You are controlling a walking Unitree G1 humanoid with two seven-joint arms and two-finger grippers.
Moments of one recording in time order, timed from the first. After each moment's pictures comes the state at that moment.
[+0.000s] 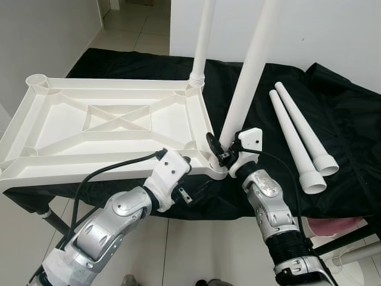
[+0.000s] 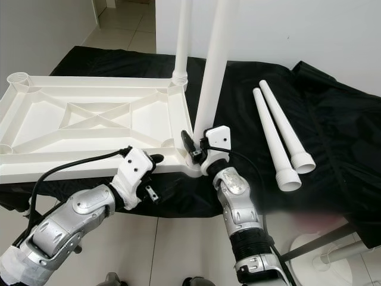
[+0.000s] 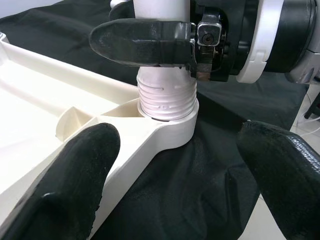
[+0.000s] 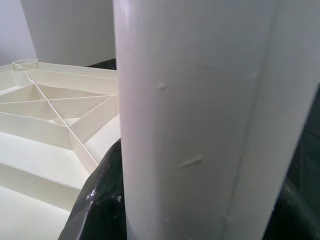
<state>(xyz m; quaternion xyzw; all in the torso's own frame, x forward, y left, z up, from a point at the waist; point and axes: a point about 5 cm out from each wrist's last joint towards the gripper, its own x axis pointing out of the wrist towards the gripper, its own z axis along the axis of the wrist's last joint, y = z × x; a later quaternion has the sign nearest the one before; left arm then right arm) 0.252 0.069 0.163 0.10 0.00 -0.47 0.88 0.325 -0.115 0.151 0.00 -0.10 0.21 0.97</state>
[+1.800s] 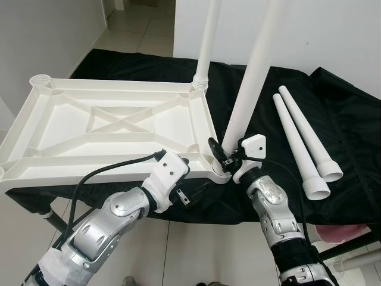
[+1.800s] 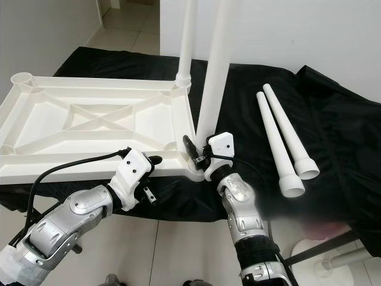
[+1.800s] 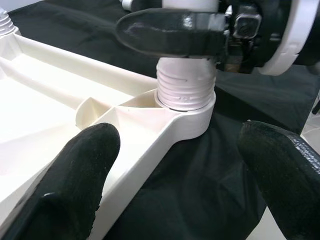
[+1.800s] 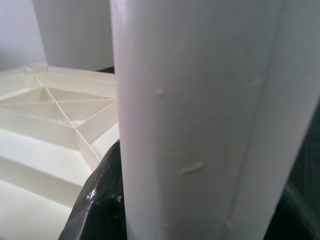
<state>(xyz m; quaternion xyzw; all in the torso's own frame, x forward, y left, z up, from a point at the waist) 0.253 0.074 0.163 0.12 0.01 -0.47 0.88 0.311 -0.127 0.148 0.01 -0.13 0.21 0.97</state>
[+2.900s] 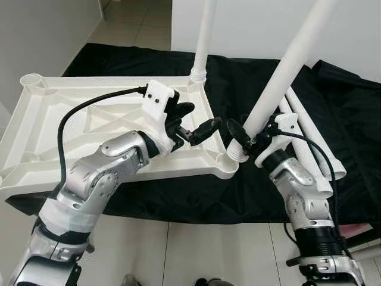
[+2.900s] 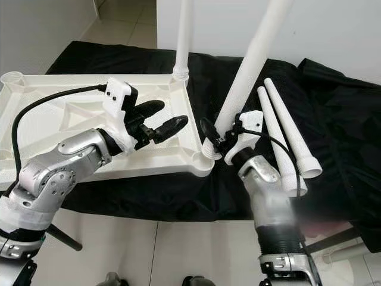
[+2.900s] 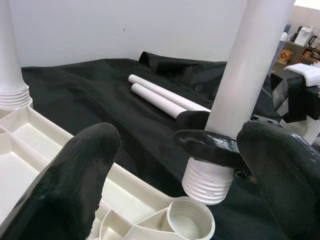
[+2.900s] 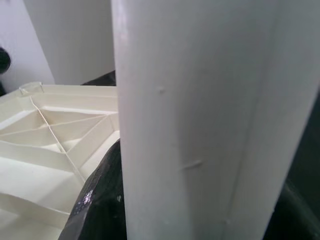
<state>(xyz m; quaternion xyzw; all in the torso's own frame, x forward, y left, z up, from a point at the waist) 0.294 0.069 0.258 -0.04 -0.05 -0.49 0.87 0.324 -0.159 0.199 0.03 -0.12 0.25 0.96</state>
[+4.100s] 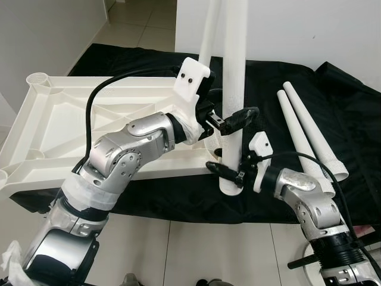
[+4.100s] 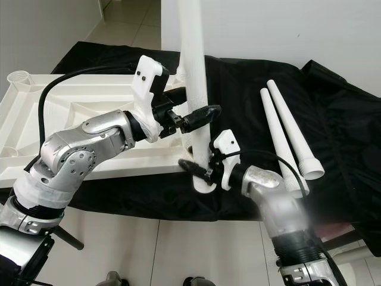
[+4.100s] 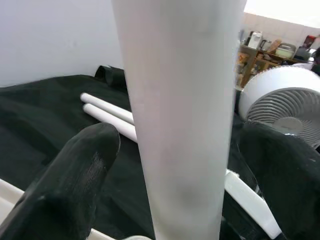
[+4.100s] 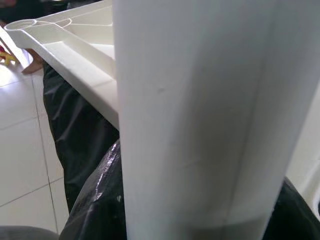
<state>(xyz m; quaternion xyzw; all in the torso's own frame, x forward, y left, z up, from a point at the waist) 0.288 0.029 0.284 -0.06 -0.06 -0.57 0.82 0.293 -0.136 0.173 -0.08 0.01 0.48 0.87</state>
